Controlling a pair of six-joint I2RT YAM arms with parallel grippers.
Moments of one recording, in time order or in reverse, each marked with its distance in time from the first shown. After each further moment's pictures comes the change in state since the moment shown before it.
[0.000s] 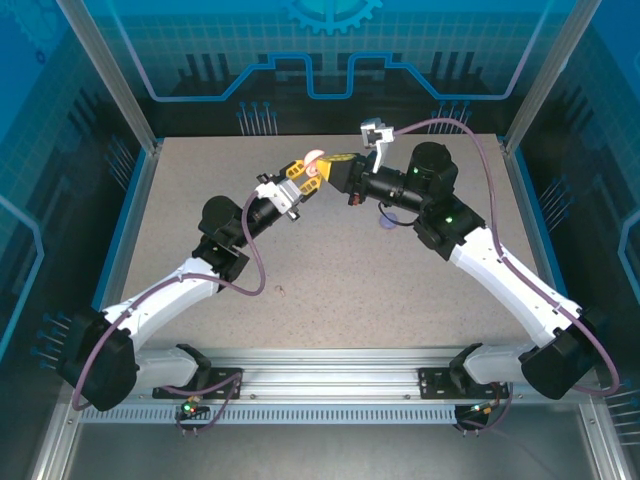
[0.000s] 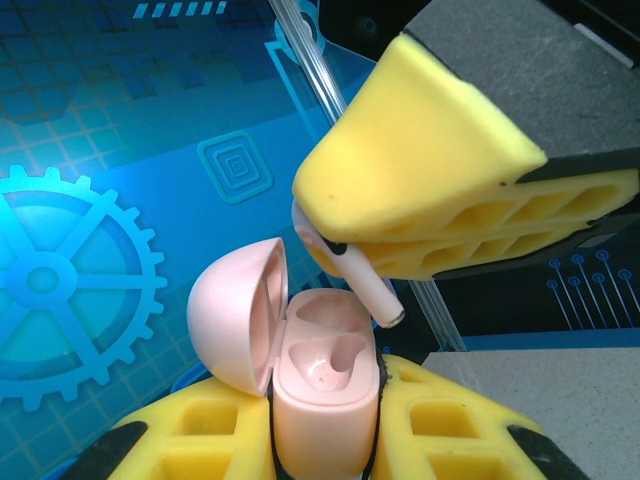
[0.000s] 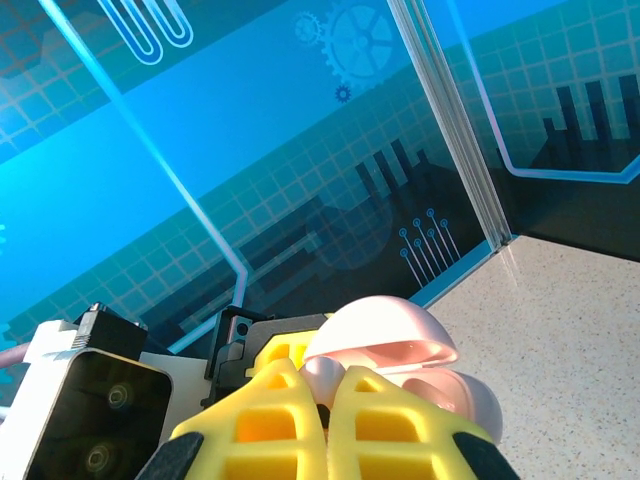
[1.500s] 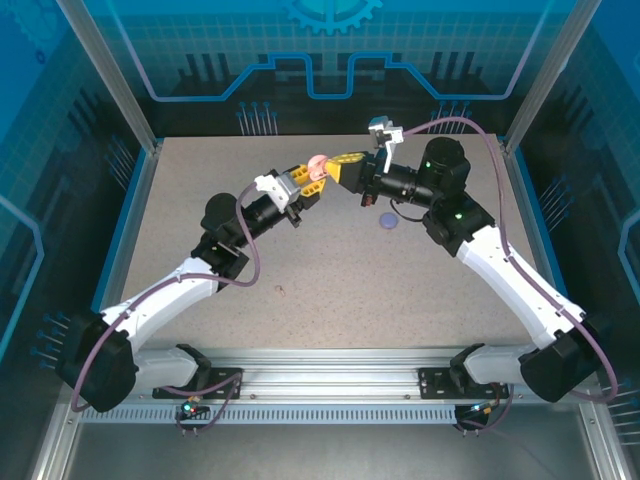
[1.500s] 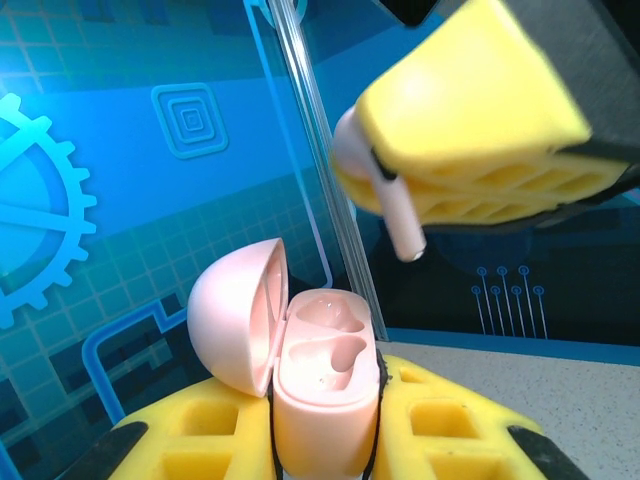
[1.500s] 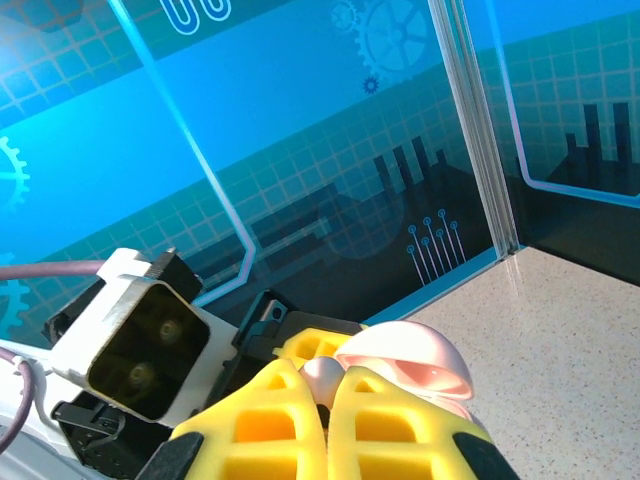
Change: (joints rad) left arm -0.005 -0.010 0.011 -0.092 0.042 -0.192; right arm -0.078 -0.008 -0.001 -0.010 -0.158 -0.102
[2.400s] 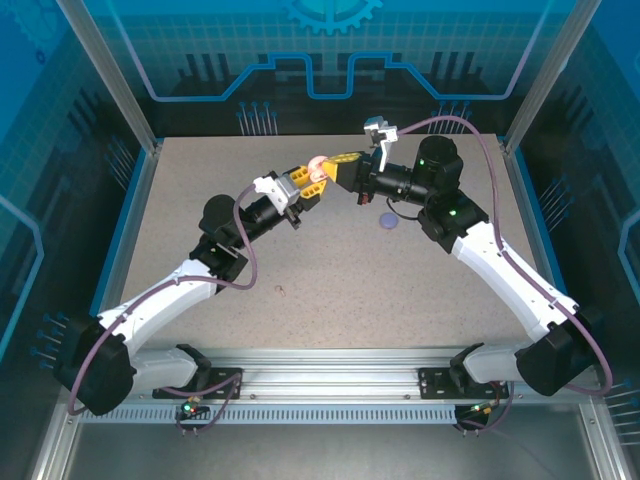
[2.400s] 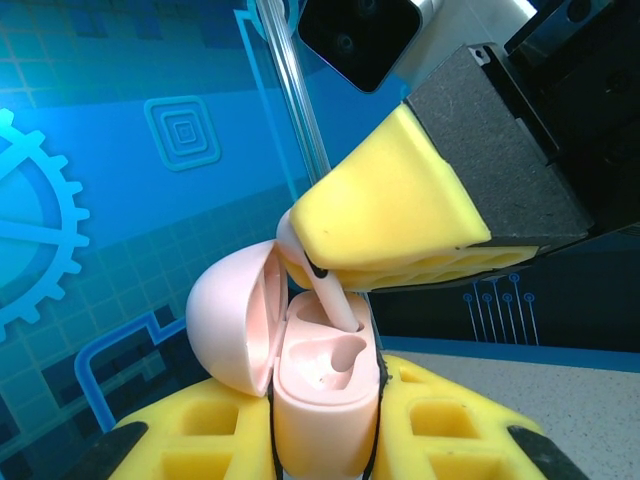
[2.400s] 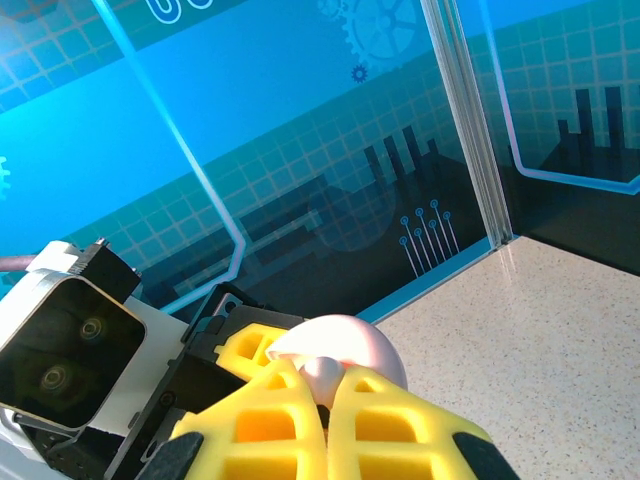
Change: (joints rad) left arm -0.009 -0.018 0.000 -0.005 0.007 0.000; right arm -0.005 0.030 0.003 0.005 0.005 -0.008
